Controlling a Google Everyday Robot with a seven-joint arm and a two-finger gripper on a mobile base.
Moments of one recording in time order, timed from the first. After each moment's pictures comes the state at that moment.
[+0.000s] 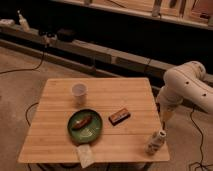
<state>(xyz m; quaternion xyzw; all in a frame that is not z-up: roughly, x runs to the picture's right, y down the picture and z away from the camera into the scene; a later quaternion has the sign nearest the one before) 0.286 0.108 0.685 -0.28 0.02 0.02 0.96</state>
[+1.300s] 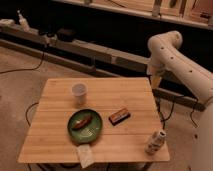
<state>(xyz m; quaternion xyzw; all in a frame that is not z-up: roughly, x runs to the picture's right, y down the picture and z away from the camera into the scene) 0.251 -0.055 0.805 -0.26 0.04 -0.05 0.96</state>
